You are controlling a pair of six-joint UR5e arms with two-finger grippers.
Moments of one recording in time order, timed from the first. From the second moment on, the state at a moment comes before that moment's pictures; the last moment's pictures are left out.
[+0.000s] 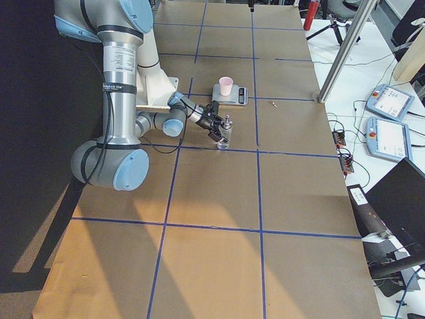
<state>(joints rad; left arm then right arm) -1.19 -1.85 -1.96 -1.40 -2.09 -0.30 0.26 -1.63 1.93 -1.06 0.83 1.34</state>
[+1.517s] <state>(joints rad) -1.19 -1.85 -1.94 -1.41 -2.10 -0.30 0.44 -1.39 2.02 -1.18 0.98 0.45</state>
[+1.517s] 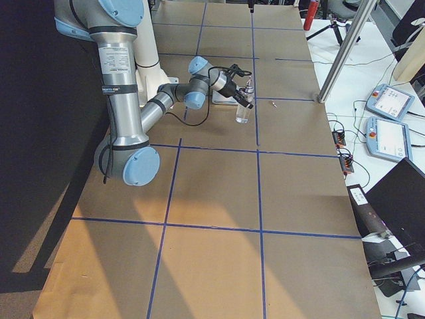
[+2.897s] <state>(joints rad) -1.20 -1.84 -1.92 -1.42 -2.10 -0.29 0.19 -1.11 1.80 -1.70 0.37 0.21</state>
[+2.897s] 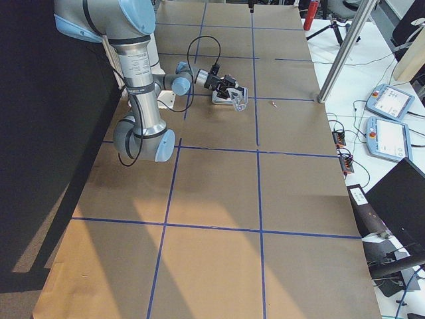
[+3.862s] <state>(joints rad) -1.20 -1.84 -1.91 -1.44 -2.10 -0.29 0.20 -1.07 1.79 -1.81 0.23 -0.16</state>
